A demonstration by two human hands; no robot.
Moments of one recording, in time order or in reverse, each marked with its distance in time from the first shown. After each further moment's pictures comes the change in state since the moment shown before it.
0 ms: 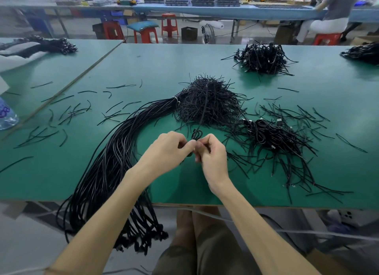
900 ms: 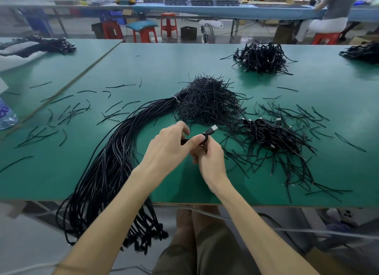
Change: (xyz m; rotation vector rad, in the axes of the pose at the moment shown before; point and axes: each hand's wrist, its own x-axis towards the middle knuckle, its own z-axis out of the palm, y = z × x) left_hand 0.001 0.004 0.009 0.056 0.211 0.075; right_hand -0.002 -0.005 0.005 -0.051 -0.039 -0.034
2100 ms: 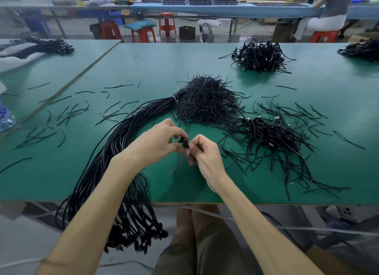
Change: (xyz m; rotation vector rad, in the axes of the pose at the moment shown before) left_hand 0.019 -0.024 -0.029 0.040 -0.301 0.165; right_hand 0.004 0.004 -0.005 0.116 -0.153 0.054
